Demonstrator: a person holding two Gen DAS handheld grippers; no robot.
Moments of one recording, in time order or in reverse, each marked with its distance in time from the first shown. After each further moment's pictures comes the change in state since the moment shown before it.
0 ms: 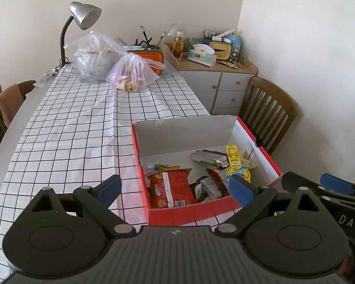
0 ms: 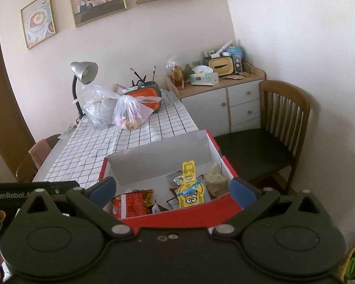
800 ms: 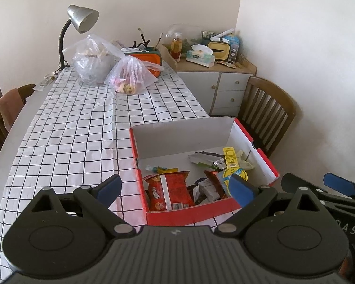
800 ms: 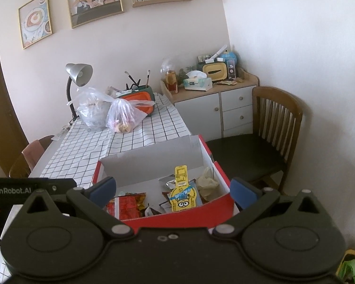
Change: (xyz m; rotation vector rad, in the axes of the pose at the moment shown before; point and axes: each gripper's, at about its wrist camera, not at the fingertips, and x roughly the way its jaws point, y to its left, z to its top) left arm -0.004 -0.007 0.005 0.019 -0.001 0.003; right arm -0.004 0.002 0.003 -0.015 -0.019 -0.044
